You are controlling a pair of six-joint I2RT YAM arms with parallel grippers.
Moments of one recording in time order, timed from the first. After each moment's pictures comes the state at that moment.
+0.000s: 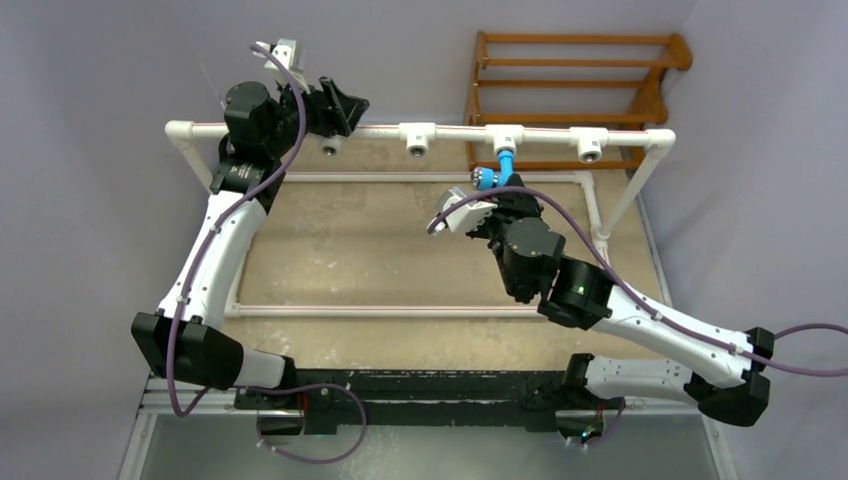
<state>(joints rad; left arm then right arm) -0.18 1.39 1.48 -0.10 0.37 -0.30 1.11 1.03 1.12 -0.19 0.91 -1.02</state>
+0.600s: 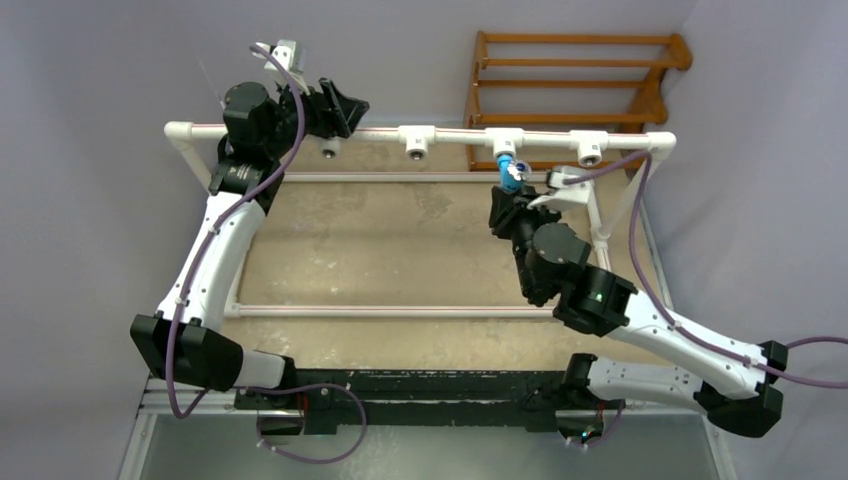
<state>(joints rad) -0.18 1.39 1.48 -0.10 0.37 -0.31 1.10 0.97 1.07 -0.15 1.00 0.29</state>
